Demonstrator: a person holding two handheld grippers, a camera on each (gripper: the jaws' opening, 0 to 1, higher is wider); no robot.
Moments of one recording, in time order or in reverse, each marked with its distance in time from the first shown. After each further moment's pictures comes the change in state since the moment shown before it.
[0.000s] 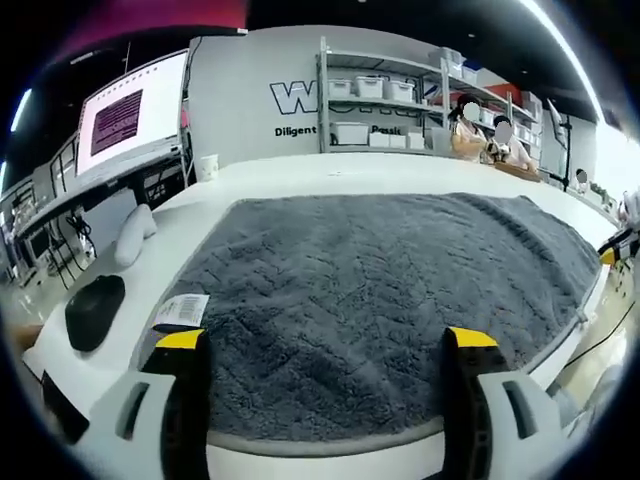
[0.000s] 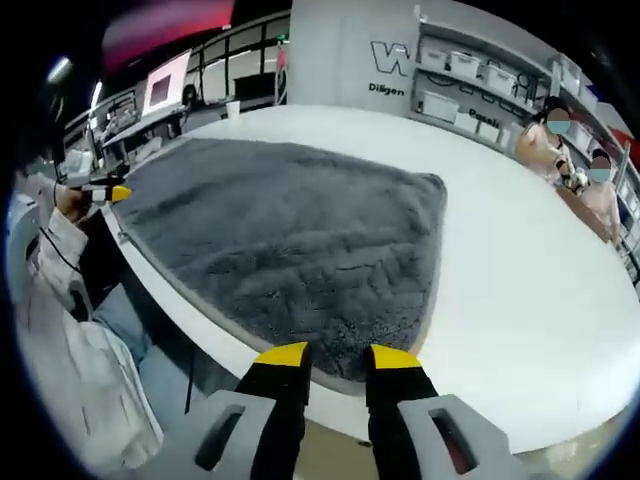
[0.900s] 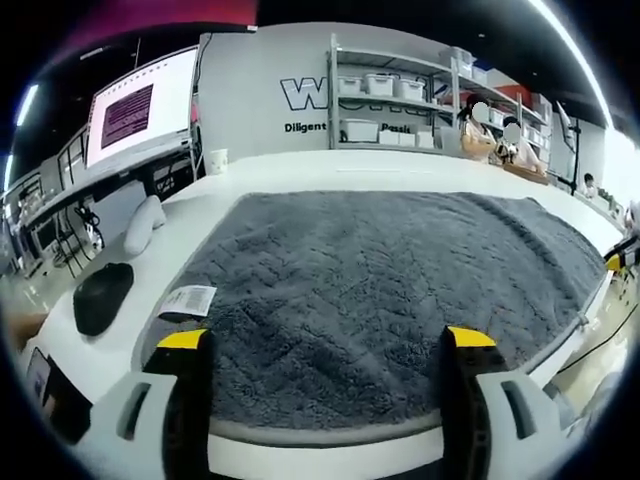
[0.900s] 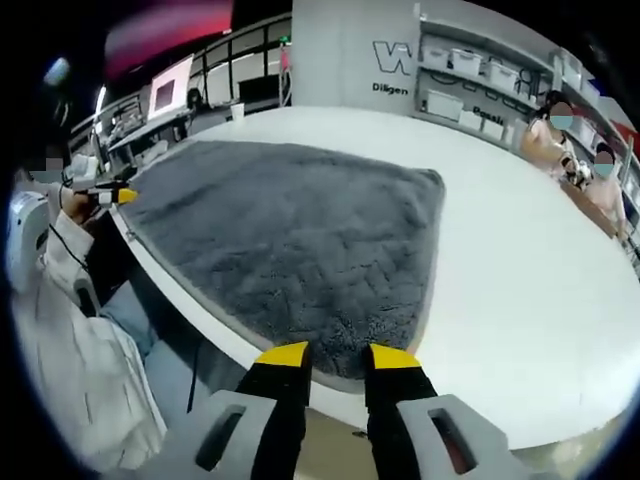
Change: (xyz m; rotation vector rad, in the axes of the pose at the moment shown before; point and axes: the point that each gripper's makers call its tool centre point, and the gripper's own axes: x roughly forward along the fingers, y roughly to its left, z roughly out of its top) left arm -0.009 -0.001 -0.007 -0.022 0.022 0.037; right arm -0.008 -0.006 -0.009 0.001 -0.002 0.034
